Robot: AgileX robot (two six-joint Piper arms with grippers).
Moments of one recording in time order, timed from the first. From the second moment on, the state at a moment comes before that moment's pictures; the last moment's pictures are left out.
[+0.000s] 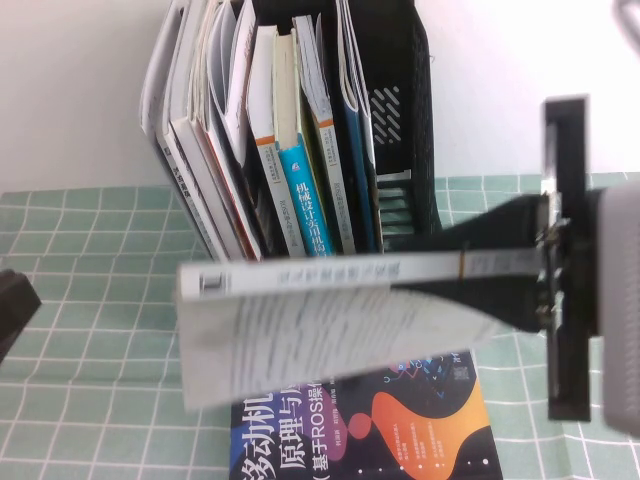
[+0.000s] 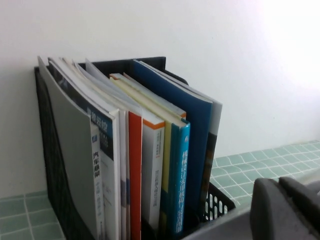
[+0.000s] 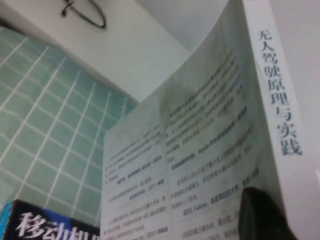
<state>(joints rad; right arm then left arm) 0.49 1.17 -0.92 -1.73 -0.83 0.71 -0.77 0.39 -0.56 0.64 0.35 -0.84</state>
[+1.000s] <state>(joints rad) 0.57 1.56 -0.92 -1.46 -0.47 0.26 -0.77 0.39 -0.52 0.82 0.33 -1.06</state>
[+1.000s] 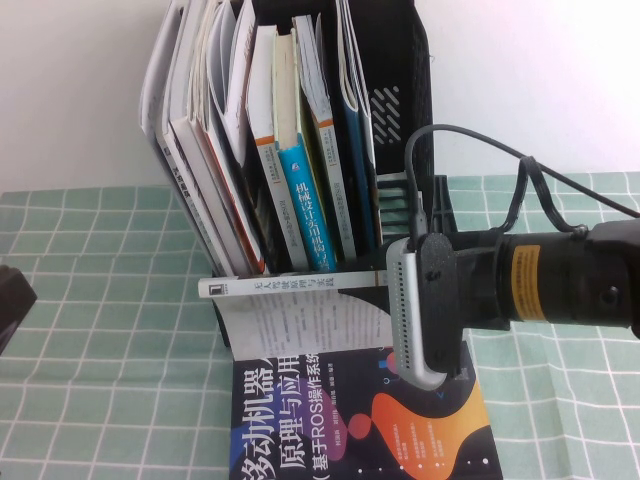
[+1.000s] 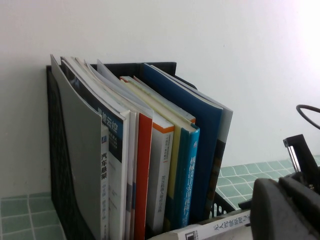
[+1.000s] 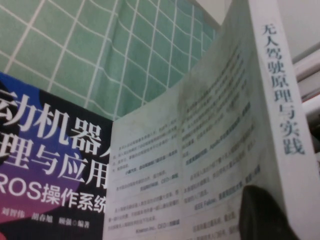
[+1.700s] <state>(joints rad) 0.57 1.56 -0.92 -1.57 -0.53 0.44 -0.77 0.39 -0.52 0.84 0.33 -1.08</state>
